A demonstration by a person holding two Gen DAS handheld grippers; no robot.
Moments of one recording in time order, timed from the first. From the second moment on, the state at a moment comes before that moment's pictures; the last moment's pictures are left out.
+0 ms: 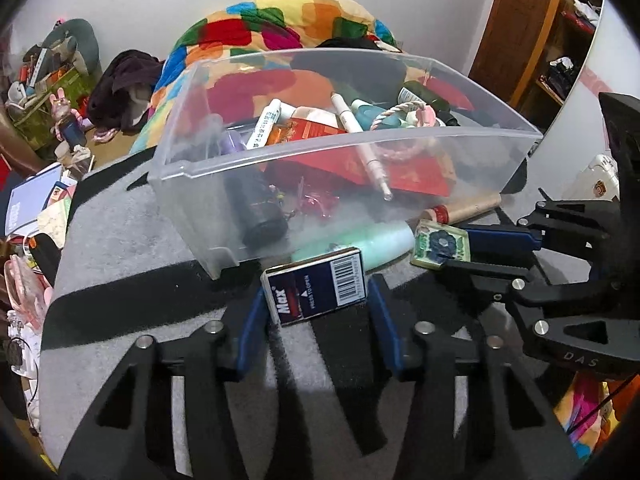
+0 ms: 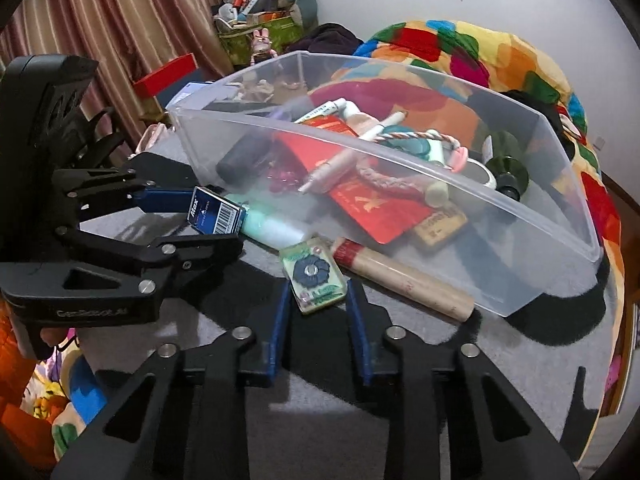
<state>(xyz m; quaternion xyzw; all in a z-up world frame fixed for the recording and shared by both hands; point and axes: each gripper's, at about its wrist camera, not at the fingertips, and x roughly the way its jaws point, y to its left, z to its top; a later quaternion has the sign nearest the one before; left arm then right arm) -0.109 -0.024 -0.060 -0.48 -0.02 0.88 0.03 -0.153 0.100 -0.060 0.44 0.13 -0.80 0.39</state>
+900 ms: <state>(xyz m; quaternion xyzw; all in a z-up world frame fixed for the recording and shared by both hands) -0.084 -0.035 0.022 -0.35 -0.04 0.94 0.03 -0.132 0.137 -0.009 0.37 0.09 -0.84 0.39</state>
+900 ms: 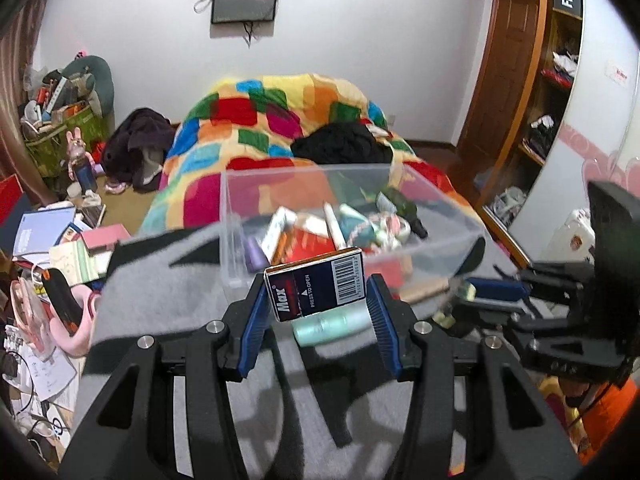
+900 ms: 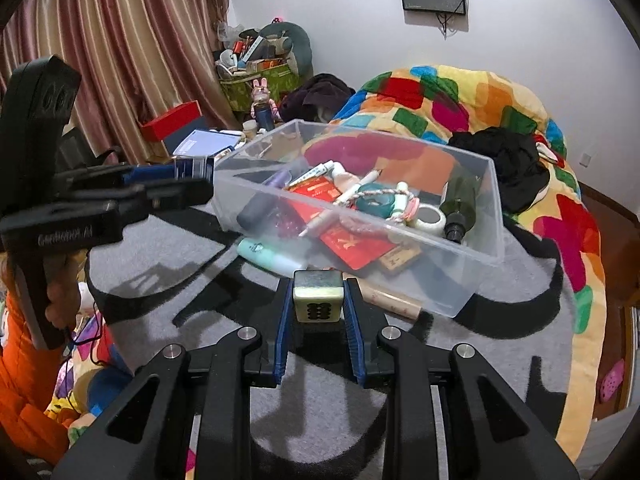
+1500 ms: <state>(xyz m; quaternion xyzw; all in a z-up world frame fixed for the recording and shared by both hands) -0.152 -0.053 0.010 -0.36 -0.06 0.93 -0.01 -0.207 0.124 0.005 0.36 0.03 -0.87 0.33</state>
